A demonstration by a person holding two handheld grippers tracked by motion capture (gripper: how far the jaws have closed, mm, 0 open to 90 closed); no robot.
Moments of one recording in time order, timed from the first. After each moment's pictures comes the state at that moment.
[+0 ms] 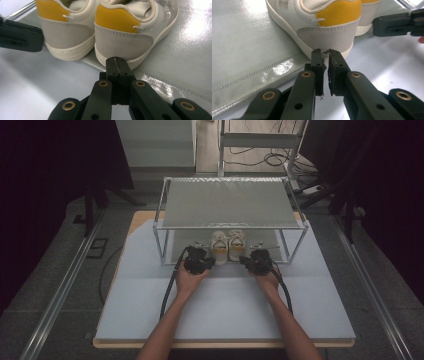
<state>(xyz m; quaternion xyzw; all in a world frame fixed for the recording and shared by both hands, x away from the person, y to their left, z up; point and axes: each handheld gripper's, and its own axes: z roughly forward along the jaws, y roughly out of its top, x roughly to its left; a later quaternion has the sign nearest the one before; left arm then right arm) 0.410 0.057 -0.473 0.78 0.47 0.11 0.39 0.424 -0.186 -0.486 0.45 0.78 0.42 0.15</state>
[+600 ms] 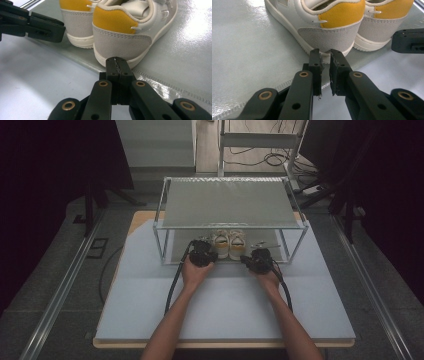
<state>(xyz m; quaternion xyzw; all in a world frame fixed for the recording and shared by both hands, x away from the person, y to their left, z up) 0.442 0.041 -0.478 0.79 0.48 0.12 0.37 0.429 -0.191 -0.488 0.45 0.78 0.42 0.15</state>
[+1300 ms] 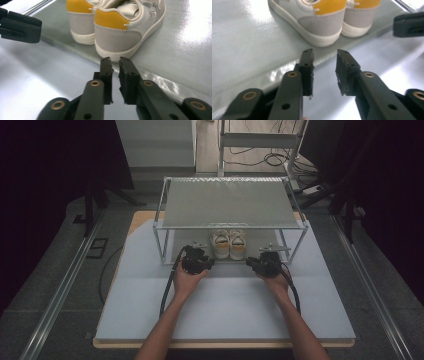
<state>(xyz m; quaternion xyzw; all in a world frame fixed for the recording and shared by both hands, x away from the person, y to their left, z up) 0.396 0.065 -0.465 0.77 0.48 0.12 0.39 0.407 -0.216 -0.475 0.44 0.77 0.43 0.15</state>
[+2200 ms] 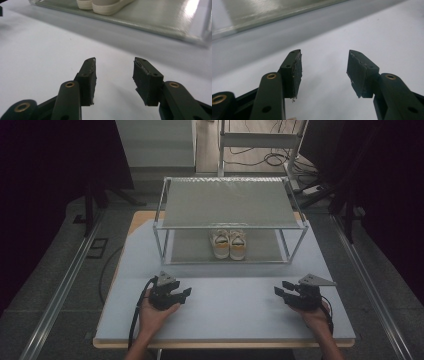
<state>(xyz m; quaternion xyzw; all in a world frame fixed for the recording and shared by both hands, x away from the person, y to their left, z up) 0.289 0.146 -0.478 0.78 0.47 0.14 0.40 0.306 -0.313 -0.481 0.43 0.77 0.45 0.16</state>
